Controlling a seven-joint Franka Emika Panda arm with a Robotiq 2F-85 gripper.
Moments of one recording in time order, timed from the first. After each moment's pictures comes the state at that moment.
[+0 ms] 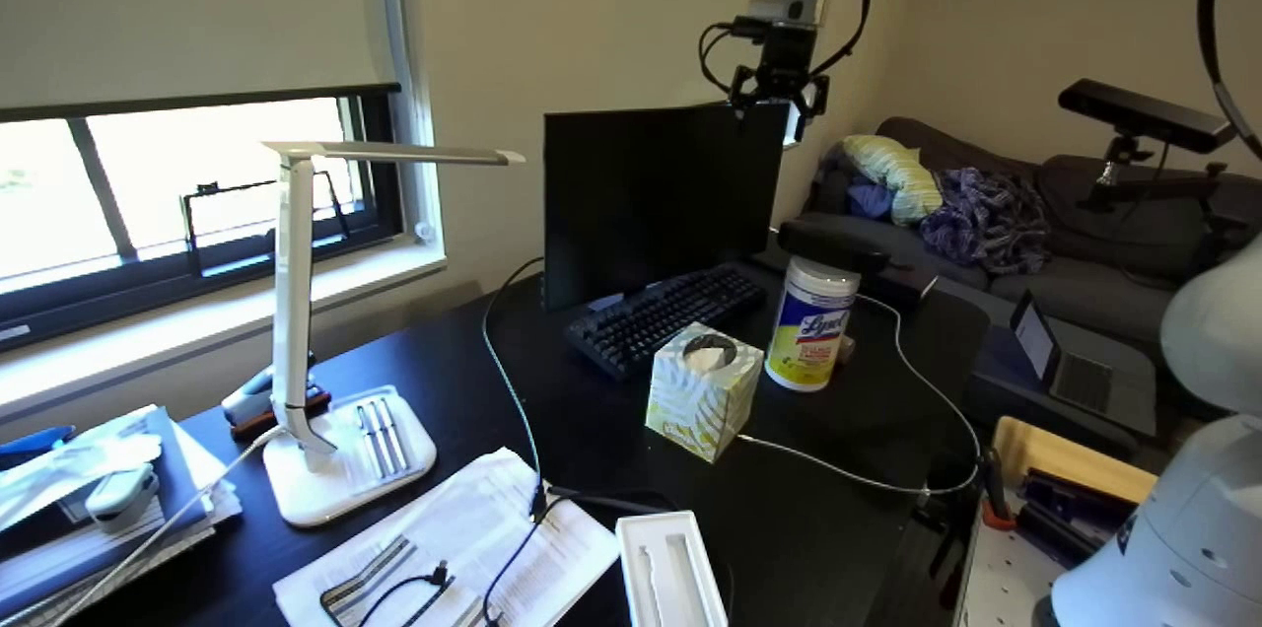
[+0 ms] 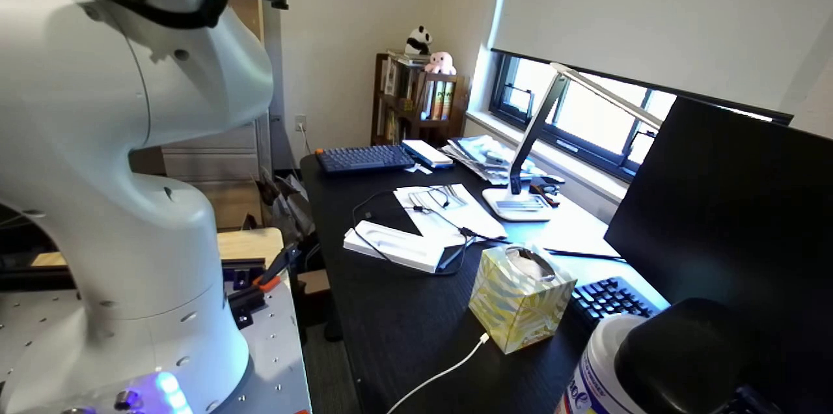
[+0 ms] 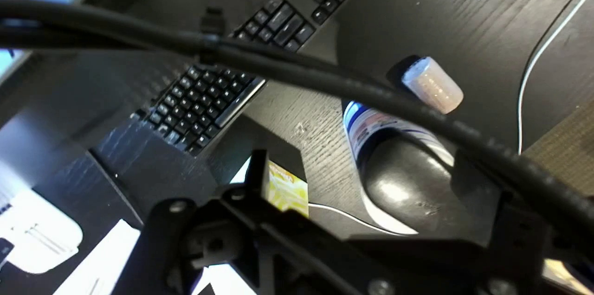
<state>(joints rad) -1.00 0.36 0.59 -1.54 -0.15 1.81 -2.60</state>
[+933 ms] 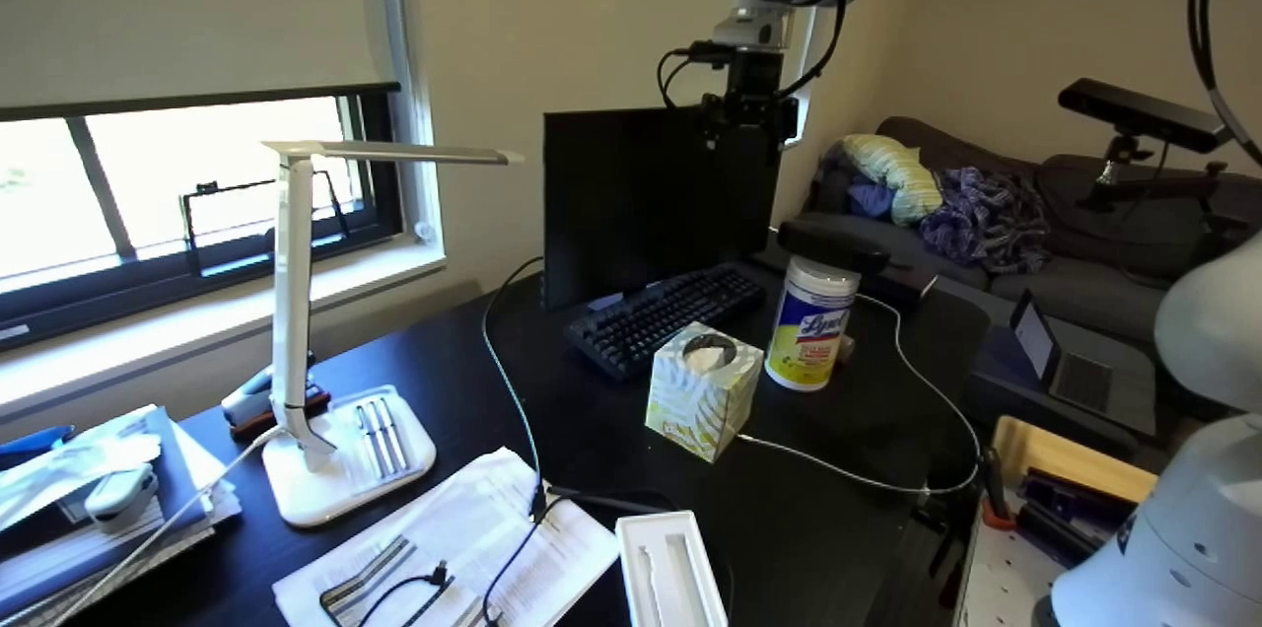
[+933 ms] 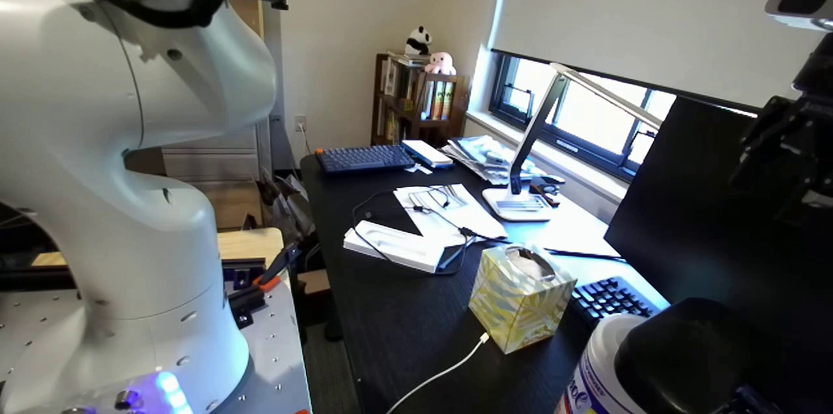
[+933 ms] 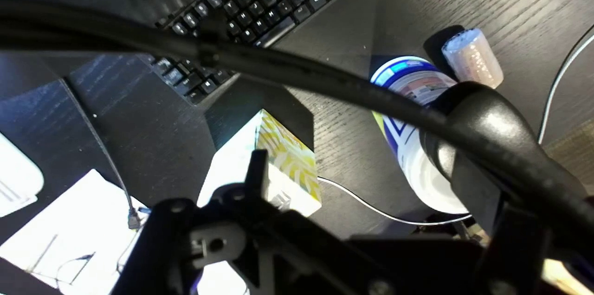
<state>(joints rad) -1.07 0.34 0.79 -1.69 -0.21 1.85 -2.58</state>
